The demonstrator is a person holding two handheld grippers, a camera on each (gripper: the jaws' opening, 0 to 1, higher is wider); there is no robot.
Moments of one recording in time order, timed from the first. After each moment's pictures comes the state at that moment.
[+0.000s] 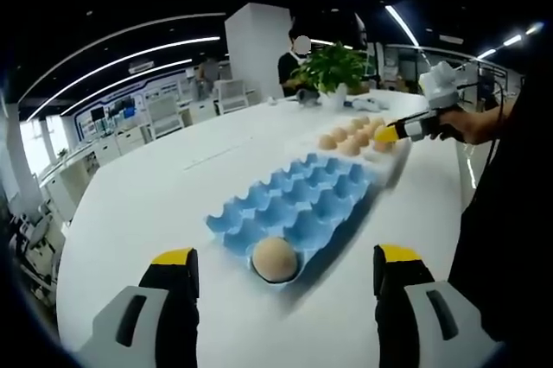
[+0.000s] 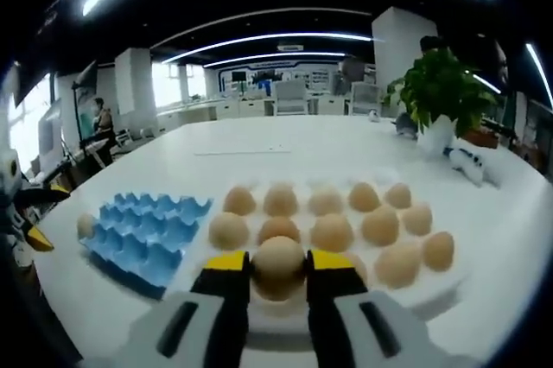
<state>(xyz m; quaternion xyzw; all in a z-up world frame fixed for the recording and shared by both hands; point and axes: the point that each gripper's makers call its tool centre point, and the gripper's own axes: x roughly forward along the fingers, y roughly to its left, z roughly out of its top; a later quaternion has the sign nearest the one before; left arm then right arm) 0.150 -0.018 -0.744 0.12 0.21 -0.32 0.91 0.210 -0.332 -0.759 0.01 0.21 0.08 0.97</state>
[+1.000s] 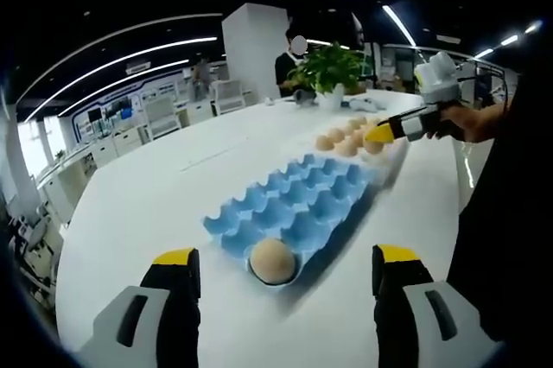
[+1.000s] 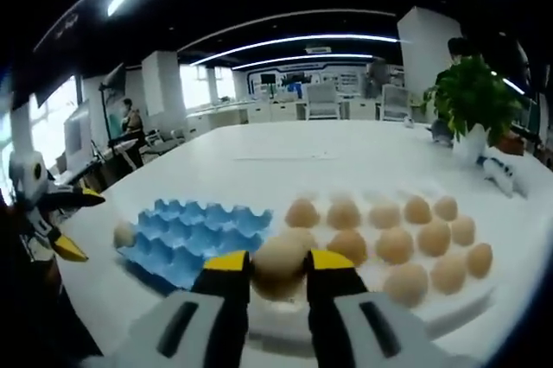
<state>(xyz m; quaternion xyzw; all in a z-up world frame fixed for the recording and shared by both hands) 0.151 -0.019 -0.743 0.13 0.21 -0.33 0.91 0.205 -0.258 -0.744 0.02 0.21 0.17 0.96</state>
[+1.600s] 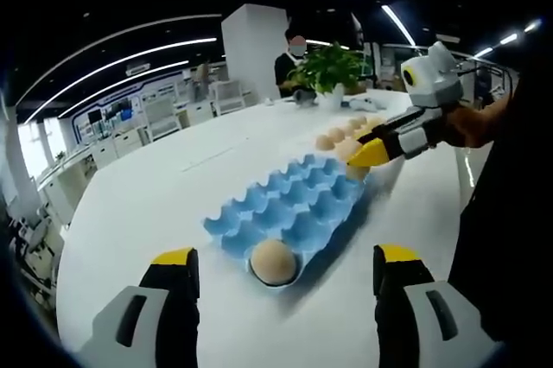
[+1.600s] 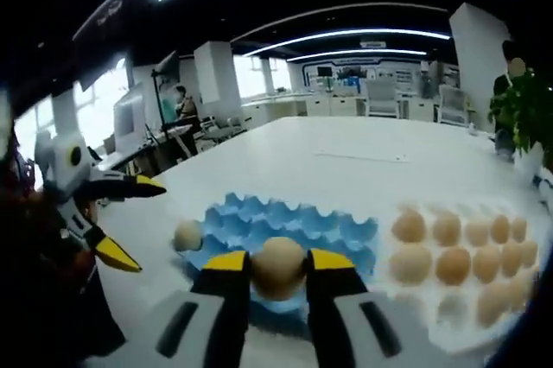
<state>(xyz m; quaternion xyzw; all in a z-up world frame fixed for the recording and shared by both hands) 0.152 -0.019 -0.745 0.13 0.20 -0.33 0.91 0.194 -0.142 -0.742 0.00 0.21 0.33 0.92</state>
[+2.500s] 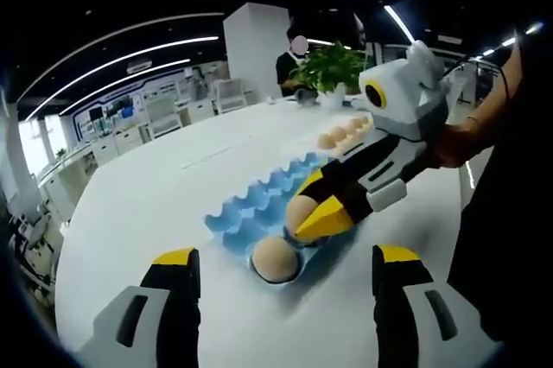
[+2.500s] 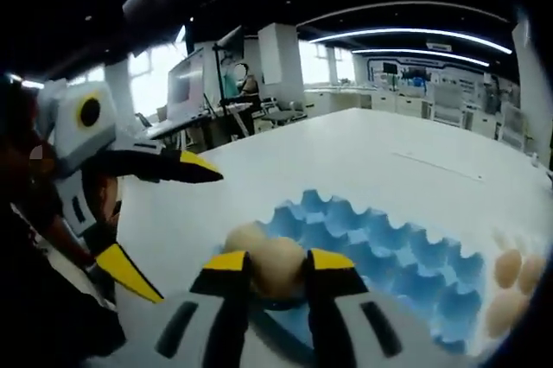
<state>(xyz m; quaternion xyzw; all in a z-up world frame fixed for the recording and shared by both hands) 0.153 -0.016 -0.745 0.12 0.21 -0.32 0.92 0.190 -0.052 -0.771 -0.05 0.21 0.45 0.87</state>
